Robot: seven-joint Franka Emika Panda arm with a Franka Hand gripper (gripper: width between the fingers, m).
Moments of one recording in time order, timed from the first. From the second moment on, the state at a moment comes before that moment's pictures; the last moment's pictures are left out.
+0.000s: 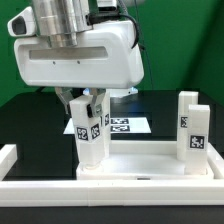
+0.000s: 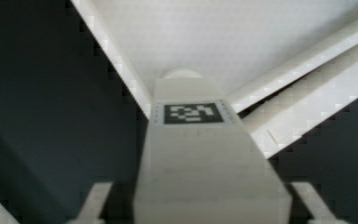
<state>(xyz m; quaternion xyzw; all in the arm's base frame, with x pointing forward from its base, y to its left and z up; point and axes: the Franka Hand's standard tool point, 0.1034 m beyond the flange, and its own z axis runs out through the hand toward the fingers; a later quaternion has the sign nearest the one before) 0.629 -0.076 0.118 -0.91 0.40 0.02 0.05</state>
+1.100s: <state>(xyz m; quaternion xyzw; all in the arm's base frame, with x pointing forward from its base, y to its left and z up) 0.631 -0.067 0.118 -0.74 0.67 0.01 0.05</state>
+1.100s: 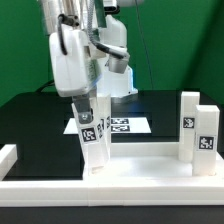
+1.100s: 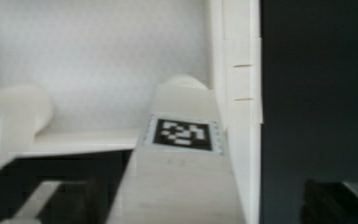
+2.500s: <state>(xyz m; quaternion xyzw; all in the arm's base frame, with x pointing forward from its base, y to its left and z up) 0.625 -0.073 0.113 -0.91 0.41 -0.01 0.04</state>
